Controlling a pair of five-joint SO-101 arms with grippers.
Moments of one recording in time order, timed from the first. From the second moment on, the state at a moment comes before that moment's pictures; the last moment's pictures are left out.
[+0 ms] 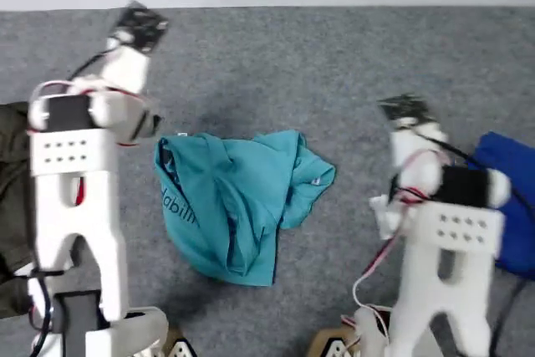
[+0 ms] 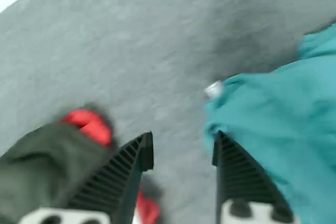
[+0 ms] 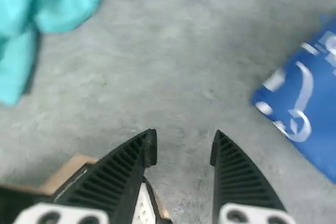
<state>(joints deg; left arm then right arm) -11.6 -10.1 2.2 79.1 -24.8 1.7 -34.7 23.2 100.7 23.3</state>
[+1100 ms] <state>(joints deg) -9.8 -17.0 20.1 82.2 -26.2 -14.6 37.7 -26.3 93.8 17.7</state>
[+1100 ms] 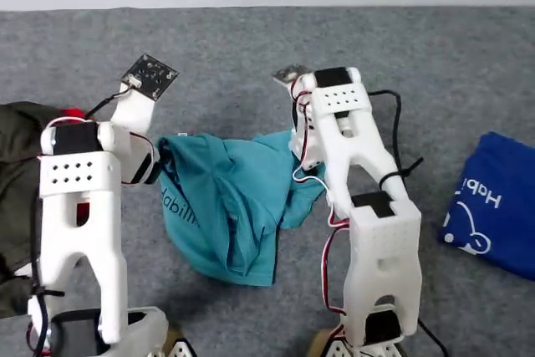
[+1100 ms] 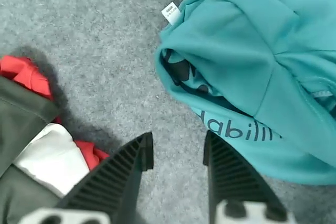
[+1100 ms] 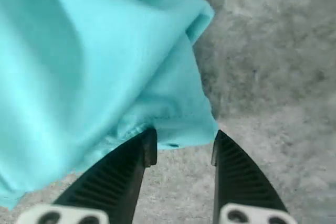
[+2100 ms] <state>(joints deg) -24.0 -17.0 17.4 83.5 -26.2 -13.3 17.1 -71.6 100.7 30.0</state>
